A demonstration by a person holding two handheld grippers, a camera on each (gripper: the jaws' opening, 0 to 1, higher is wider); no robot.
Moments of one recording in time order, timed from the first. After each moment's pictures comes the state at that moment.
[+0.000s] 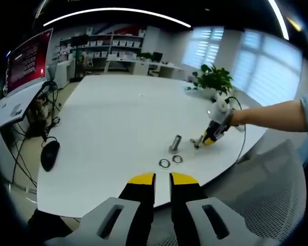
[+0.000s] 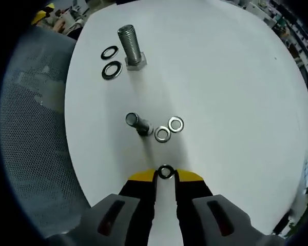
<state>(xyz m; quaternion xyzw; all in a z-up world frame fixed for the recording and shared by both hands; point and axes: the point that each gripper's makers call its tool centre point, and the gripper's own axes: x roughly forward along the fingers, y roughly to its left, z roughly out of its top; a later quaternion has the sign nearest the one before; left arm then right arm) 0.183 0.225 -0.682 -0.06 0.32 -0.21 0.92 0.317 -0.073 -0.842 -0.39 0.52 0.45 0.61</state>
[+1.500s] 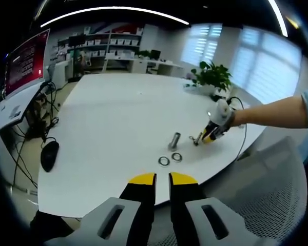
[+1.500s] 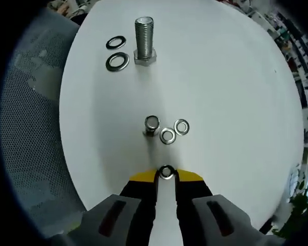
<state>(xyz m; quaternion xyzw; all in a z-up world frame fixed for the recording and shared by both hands) 0.181 0.223 -0.684 -0.05 0.33 -0.22 0.92 0.313 -0.069 -0.842 -0.49 0.47 0.44 0.60</state>
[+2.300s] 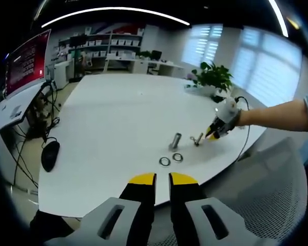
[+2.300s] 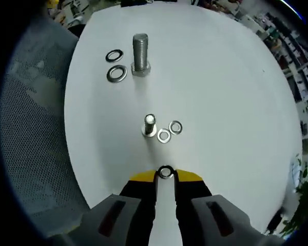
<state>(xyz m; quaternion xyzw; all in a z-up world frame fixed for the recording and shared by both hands) 0.181 0.223 -0.684 -0.04 0.33 -0.22 0.92 0.314 -0.067 -0.813 -0.39 0.47 0.43 0.67</state>
